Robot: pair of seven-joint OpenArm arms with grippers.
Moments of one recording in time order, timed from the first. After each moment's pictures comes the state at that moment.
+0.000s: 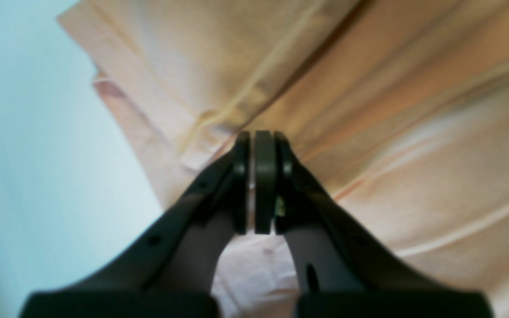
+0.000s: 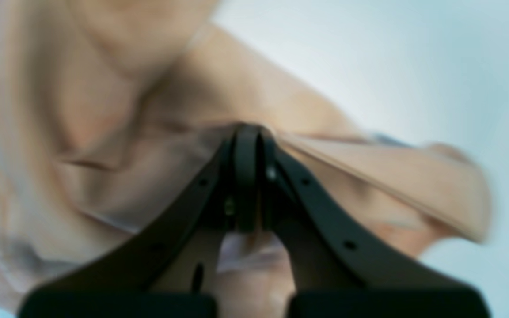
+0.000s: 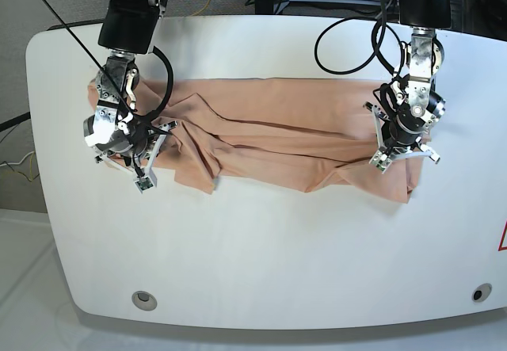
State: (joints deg) left arm -0.9 -14.8 -2.3 84.5 18.3 -29.5 35.8; right arm 10.1 5.2 15.5 81.7 -4.8 36.1 -58.5
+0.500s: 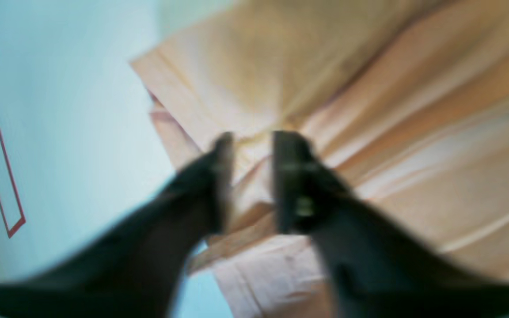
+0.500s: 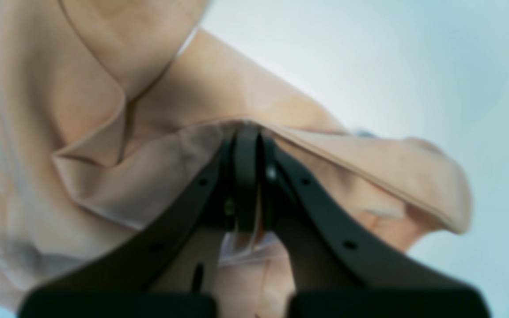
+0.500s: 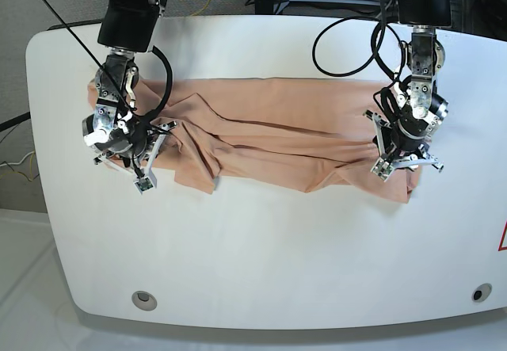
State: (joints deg) left arm -0.8 -13.6 -4.2 89.8 18.3 -29.7 36.0; right arm 9.5 5.0 15.5 84.1 -4.8 36.1 -58.5
